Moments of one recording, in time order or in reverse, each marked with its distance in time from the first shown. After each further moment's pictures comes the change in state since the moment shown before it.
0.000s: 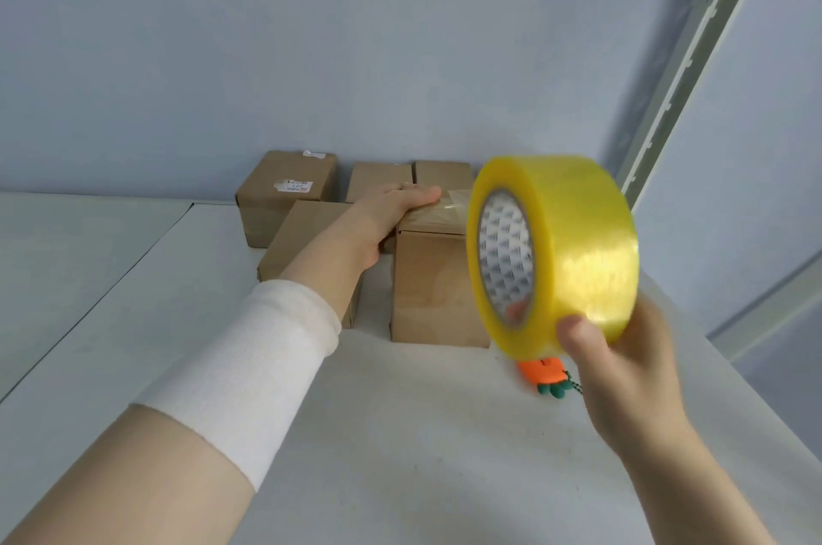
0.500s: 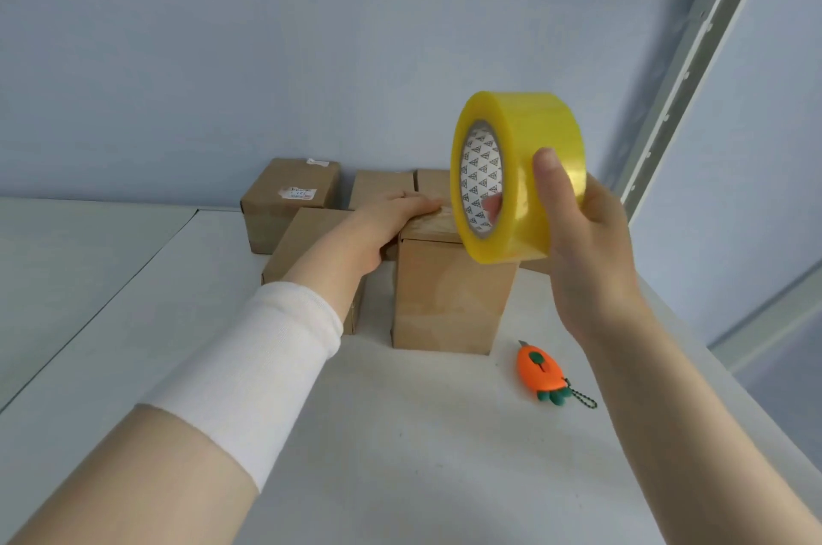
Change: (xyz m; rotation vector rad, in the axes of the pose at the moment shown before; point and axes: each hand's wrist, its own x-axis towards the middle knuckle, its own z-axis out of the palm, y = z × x) left_hand -0.003 0.005 0.002 0.041 0.039 -0.031; right_hand 0.077 0.001 0.021 0.151 0.062 0.177
